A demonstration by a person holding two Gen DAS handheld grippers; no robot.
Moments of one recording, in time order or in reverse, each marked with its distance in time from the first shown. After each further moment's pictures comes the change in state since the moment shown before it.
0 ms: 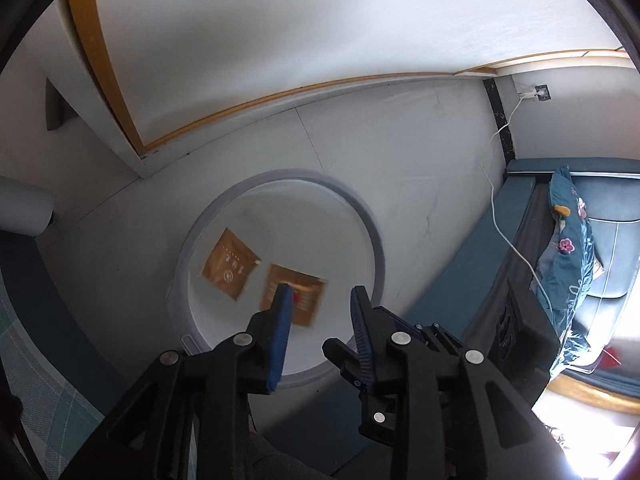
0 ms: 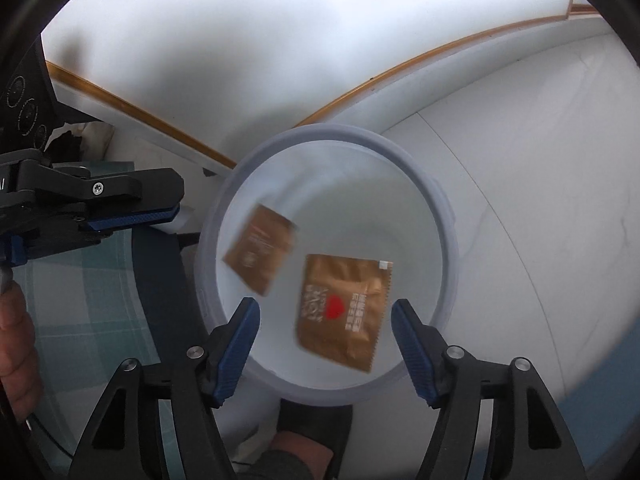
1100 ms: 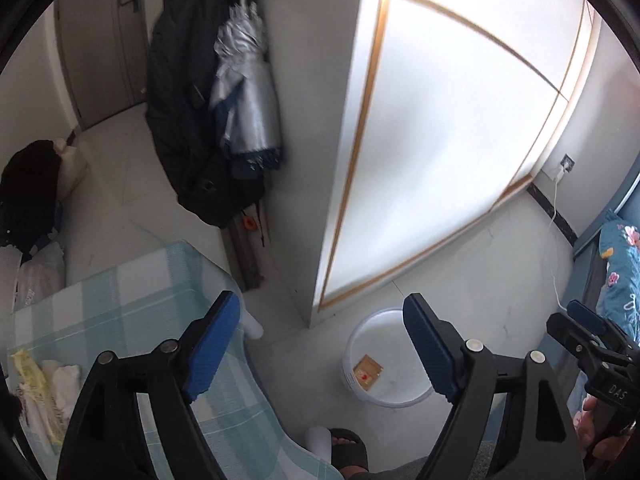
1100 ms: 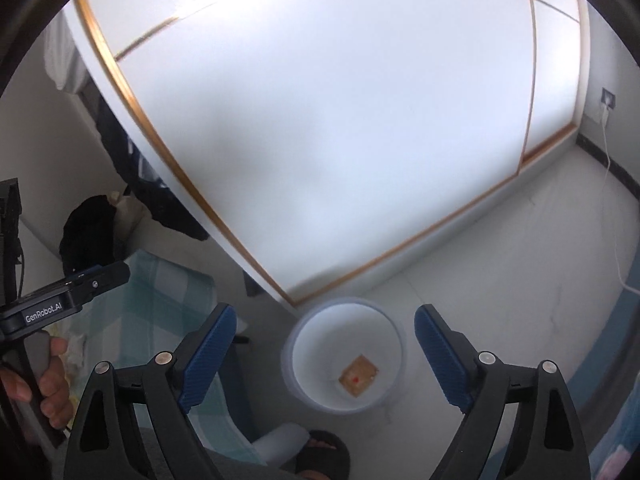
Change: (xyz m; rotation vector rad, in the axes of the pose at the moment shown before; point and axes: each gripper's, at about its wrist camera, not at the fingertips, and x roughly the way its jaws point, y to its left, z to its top) left arm -0.244 -0.059 -0.135 0.150 -0.760 0.470; right arm -0.266 0.080 -0.033 -0.136 -0.554 -0.044
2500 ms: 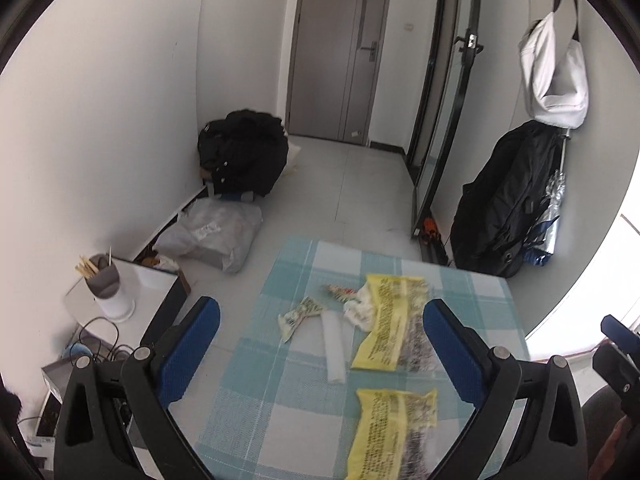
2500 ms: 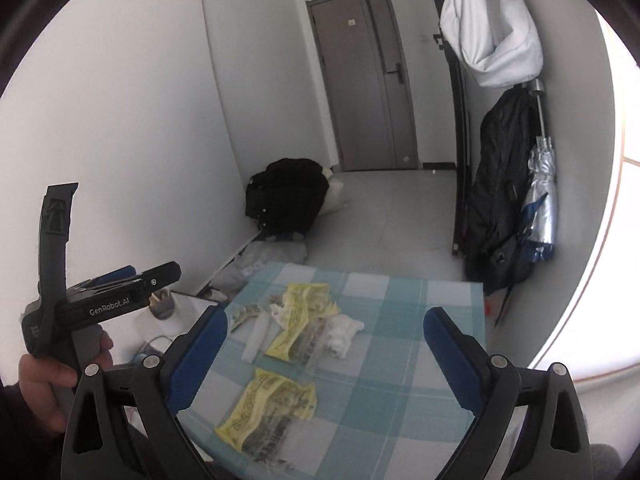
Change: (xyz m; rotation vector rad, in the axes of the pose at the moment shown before) left arm -0.179 0.273 -0.171 -0.480 -0.304 0.447; right arm -0.067 0.355 -0.123 -0.551 -0.113 0.518
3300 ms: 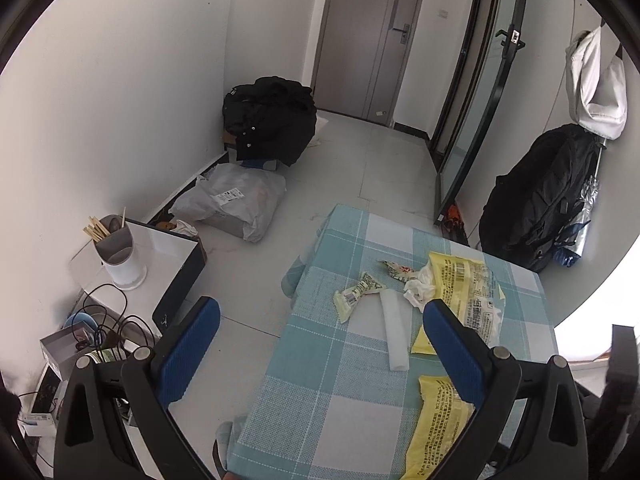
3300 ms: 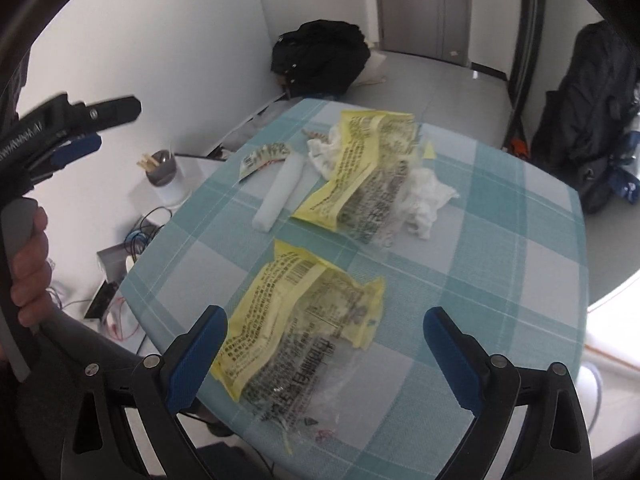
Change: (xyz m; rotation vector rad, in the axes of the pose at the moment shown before) left arm 0.021 0.061 -0.008 -0.084 0.083 0.029; right arm 0.134 0.054 -0.076 -0.149 0.472 0.054
